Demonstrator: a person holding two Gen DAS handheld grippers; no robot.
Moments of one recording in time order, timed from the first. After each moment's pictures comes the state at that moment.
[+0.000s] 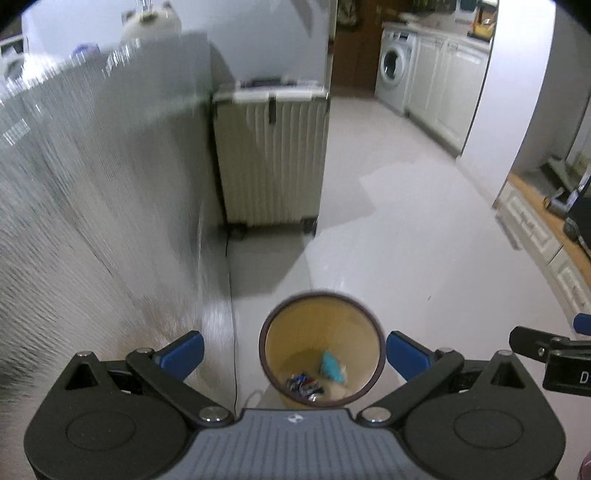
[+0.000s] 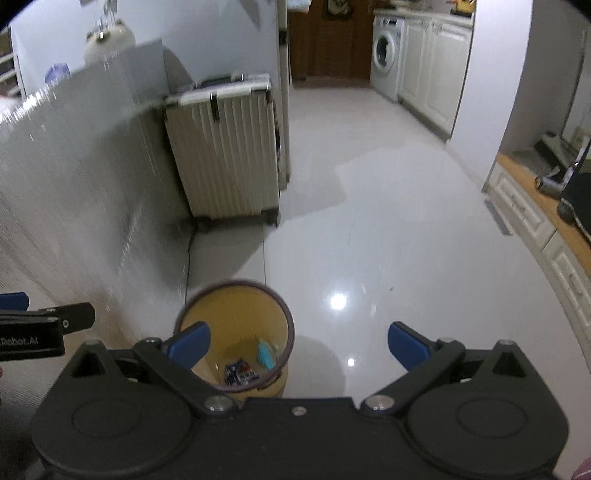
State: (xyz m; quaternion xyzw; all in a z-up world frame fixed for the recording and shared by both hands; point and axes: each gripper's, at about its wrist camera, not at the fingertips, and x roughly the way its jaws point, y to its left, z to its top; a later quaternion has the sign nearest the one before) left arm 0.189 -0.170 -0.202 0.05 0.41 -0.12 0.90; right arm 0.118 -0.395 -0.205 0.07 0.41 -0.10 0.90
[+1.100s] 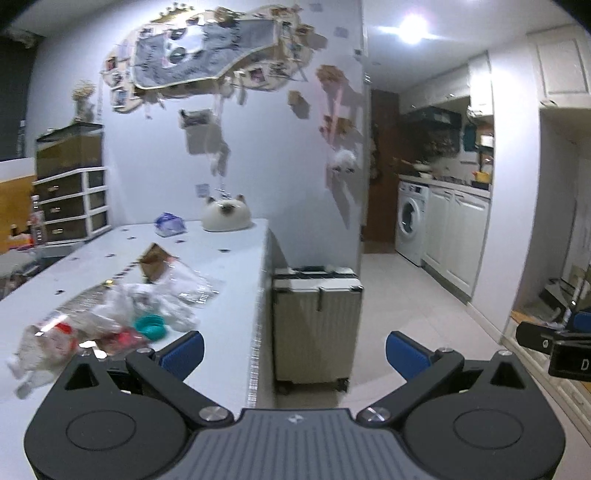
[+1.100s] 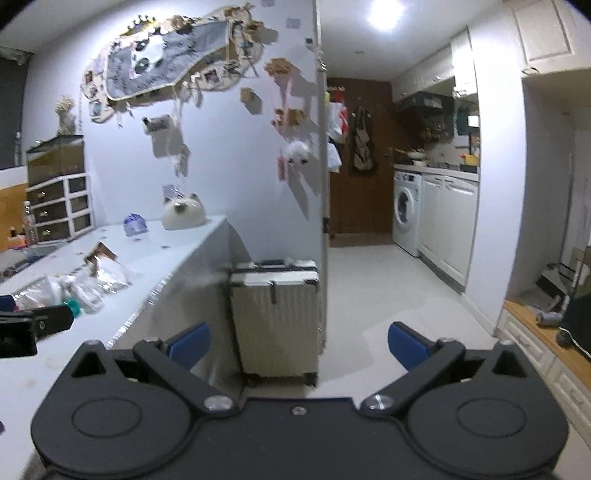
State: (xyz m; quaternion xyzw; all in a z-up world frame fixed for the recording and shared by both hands) left arm 0.076 -0.066 0.018 0.02 0.18 -0.08 0.98; right arm 0.036 -0.311 0.015 0.04 0.17 -0.06 0.98
